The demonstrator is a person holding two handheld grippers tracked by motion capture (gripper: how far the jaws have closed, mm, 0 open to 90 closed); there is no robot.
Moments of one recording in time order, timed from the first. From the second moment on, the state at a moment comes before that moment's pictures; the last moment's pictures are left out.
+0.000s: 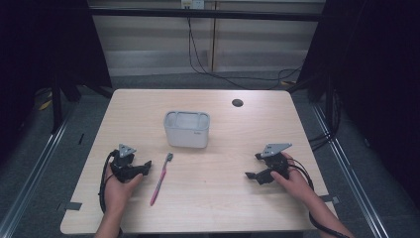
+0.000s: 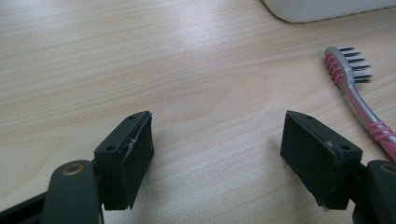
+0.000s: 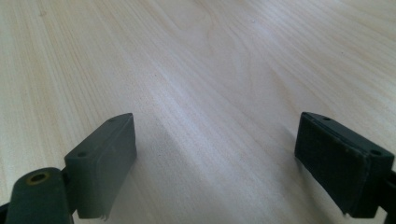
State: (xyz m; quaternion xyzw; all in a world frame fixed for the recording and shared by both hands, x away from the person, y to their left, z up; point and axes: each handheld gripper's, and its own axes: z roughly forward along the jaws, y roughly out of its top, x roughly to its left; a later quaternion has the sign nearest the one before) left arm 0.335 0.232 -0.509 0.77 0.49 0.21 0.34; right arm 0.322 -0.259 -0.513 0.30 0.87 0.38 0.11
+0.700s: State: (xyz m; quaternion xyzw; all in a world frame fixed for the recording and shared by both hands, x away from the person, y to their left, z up) left arm 0.347 0.214 -0.477 0.80 0.53 0.09 0.27; right arm 0.322 -0.260 -0.513 0.30 0.87 0.38 0.11
